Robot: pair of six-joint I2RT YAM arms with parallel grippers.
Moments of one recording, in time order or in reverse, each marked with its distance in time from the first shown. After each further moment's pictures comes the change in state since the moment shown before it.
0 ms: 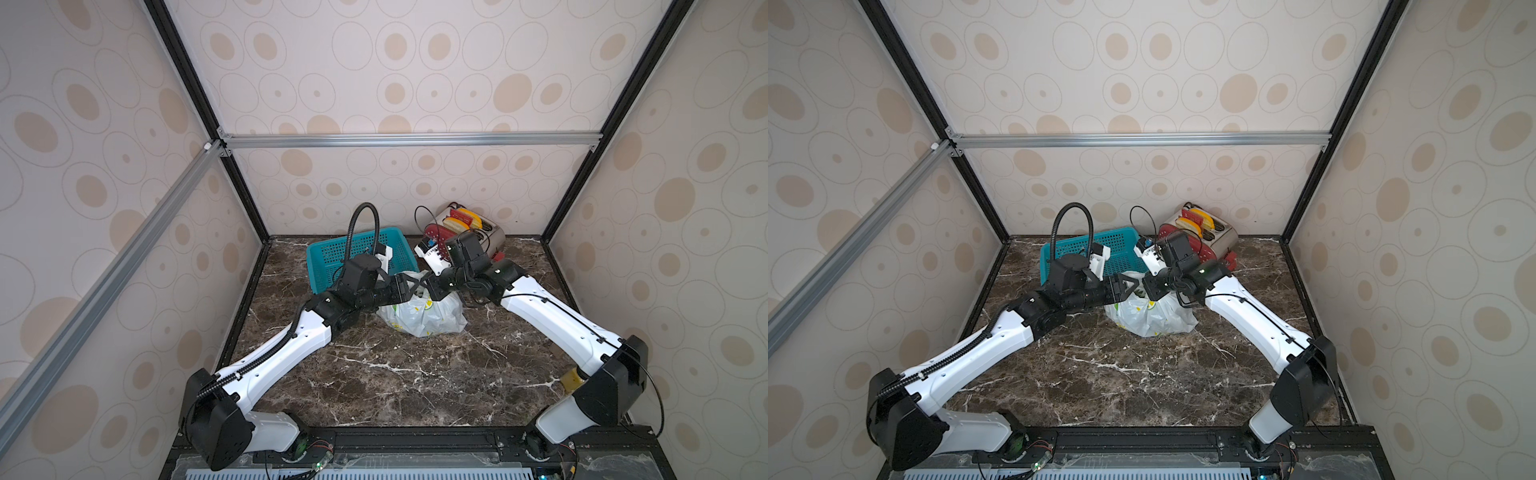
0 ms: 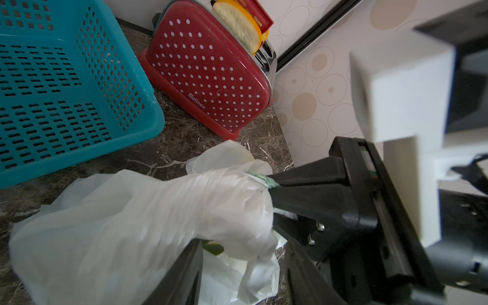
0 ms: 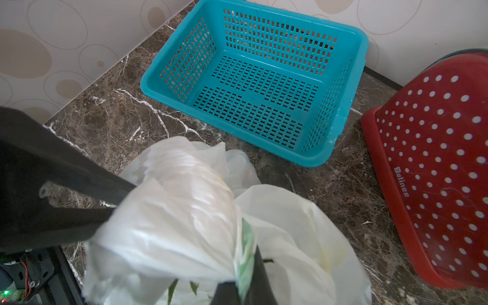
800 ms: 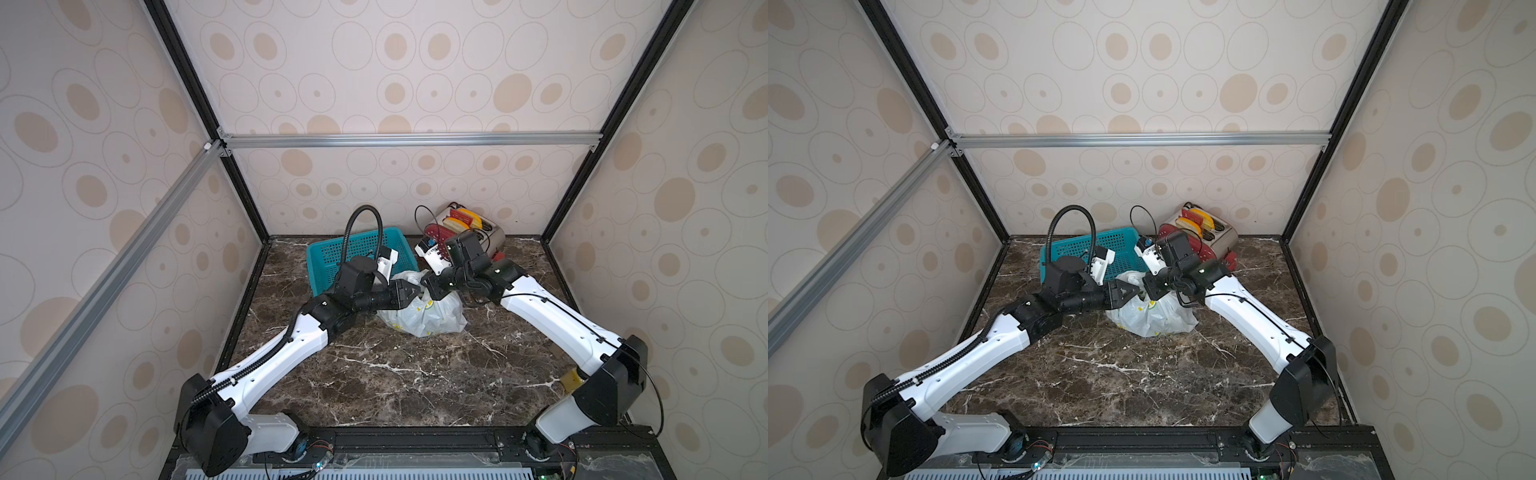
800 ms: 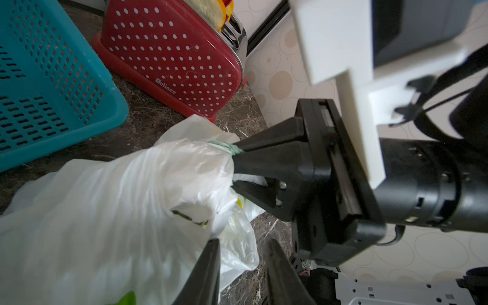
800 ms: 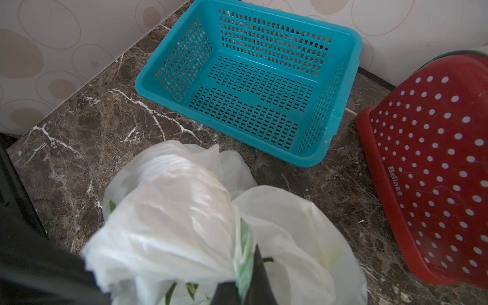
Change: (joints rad) left arm -0.001 -0.034 -0.031 0.024 0.136 0.044; right arm 0.000 0.001 0.001 0.000 0.022 0.000
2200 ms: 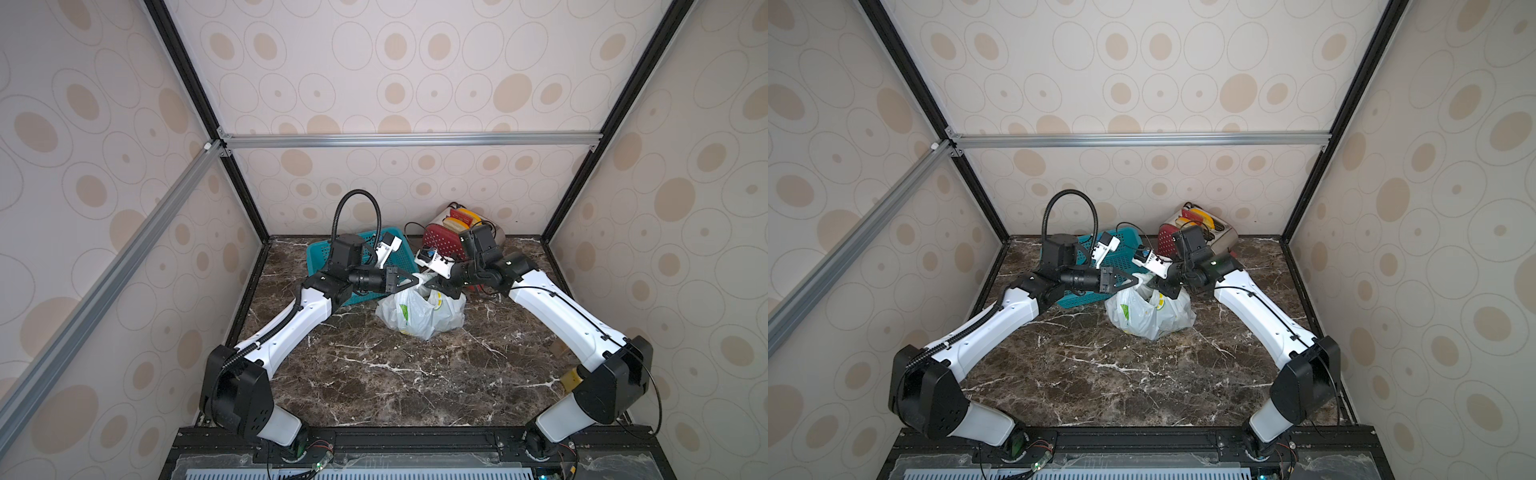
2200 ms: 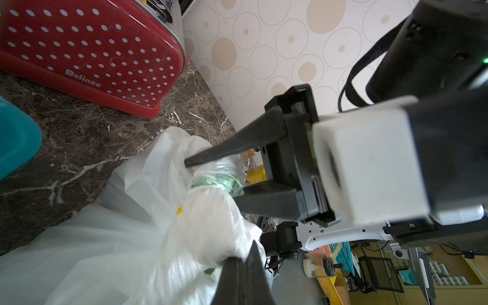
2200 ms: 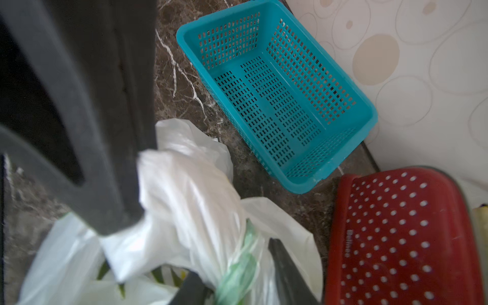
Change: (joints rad) left arm 0.208 0.186 0.121 0.043 0.566 0.161; right arm -0.101 0.004 0.024 -0.059 -0.200 -0.615
